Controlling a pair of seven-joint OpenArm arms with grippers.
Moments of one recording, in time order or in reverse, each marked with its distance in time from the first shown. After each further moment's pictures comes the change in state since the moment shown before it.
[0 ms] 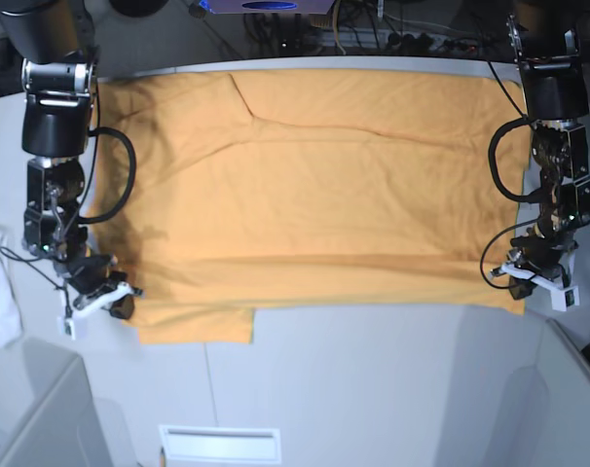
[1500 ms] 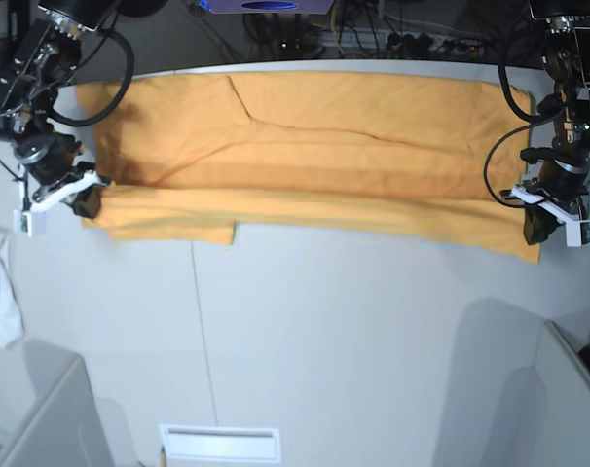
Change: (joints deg) left arm 26.6 -0.6 -11.5 31.1 0.2 0.1 4.5; right arm -30.3 -10.9 28.2 47.7 0.3 0.4 -29.6
